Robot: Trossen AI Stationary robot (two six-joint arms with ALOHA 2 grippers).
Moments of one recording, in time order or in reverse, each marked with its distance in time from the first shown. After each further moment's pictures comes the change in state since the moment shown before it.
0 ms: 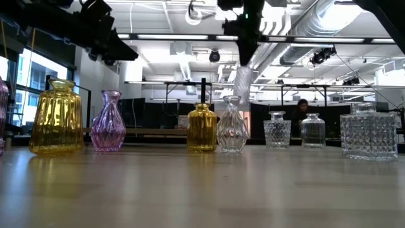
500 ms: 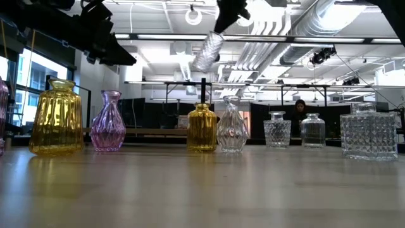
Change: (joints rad) left arm 0.000 0.000 0.000 -0.055 0.000 -0.026; right arm 0.149 -0.040 0.099 0.222 -0.093 -0.108
